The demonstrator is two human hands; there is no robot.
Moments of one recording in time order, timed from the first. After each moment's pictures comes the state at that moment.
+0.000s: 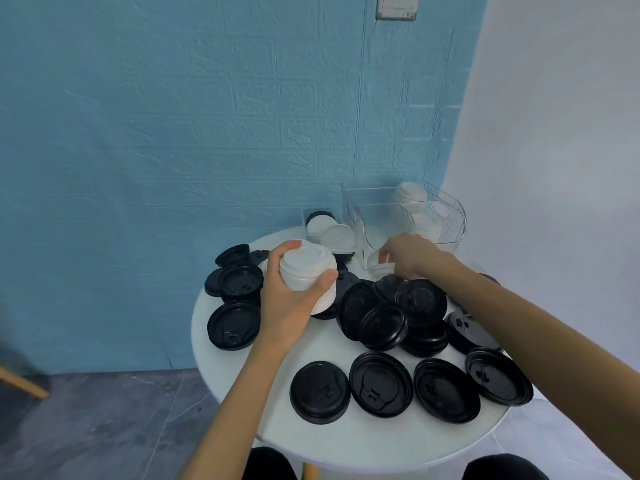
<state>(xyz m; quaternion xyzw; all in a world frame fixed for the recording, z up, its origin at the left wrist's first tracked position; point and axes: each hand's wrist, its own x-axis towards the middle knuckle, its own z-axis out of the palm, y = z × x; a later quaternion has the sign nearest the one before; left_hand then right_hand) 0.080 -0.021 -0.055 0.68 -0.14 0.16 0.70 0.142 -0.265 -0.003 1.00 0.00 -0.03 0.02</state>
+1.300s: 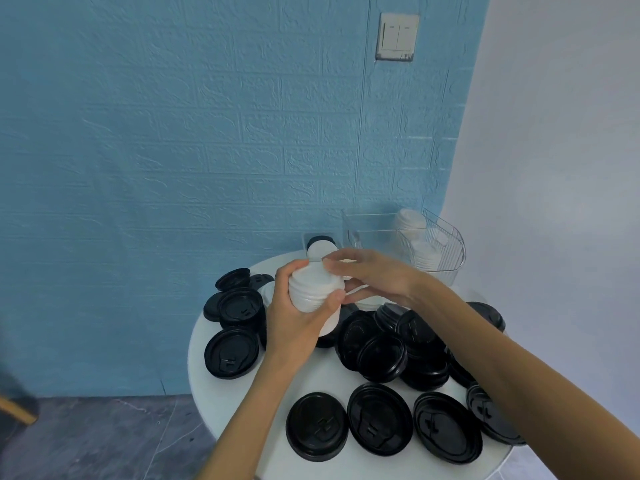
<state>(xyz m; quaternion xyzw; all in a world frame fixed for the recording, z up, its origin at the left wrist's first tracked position) 0.081 -0.031 -0.045 0.71 -0.14 0.19 0.66 0.106 -0.198 0.032 0.81 0.09 -0.11 -0.57</state>
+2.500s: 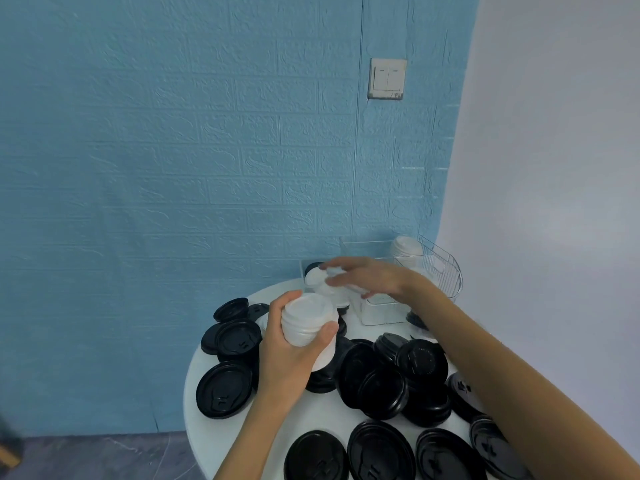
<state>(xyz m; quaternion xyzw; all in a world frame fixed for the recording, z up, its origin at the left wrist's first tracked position) 0.076 -0.025 -0.040 0.69 -0.14 0.18 0.68 0.128 -0.202 0.075 0.91 0.09 -0.06 -0.40</state>
